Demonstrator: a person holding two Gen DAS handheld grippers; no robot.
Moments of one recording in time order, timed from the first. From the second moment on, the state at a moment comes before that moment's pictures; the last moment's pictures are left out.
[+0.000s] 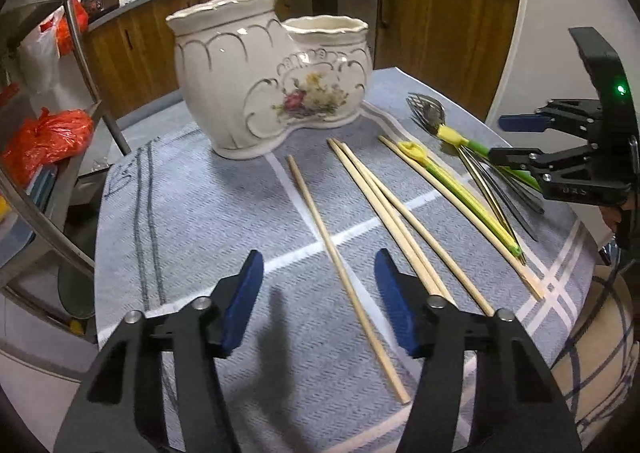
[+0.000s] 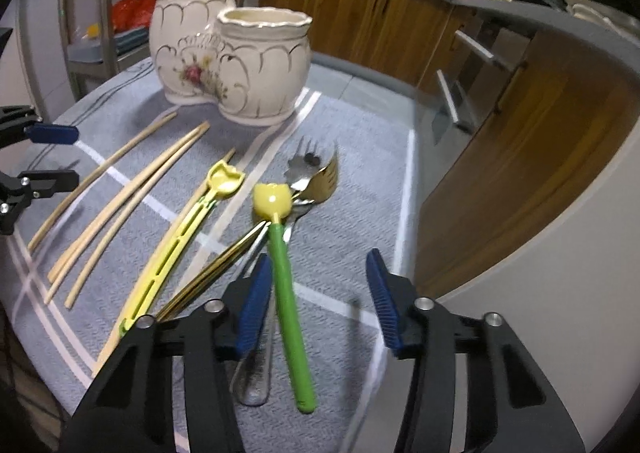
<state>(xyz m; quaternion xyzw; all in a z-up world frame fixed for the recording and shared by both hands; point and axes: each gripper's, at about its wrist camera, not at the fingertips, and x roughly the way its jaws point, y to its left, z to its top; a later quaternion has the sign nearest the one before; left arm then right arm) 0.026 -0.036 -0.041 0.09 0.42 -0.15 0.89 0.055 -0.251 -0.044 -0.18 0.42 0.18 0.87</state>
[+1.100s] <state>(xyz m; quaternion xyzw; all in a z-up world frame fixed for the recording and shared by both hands) 0.008 -0.007 -0.005 0.06 0.28 -0.20 0.94 0.048 -0.248 0.020 -0.05 0.30 0.24 0.92</state>
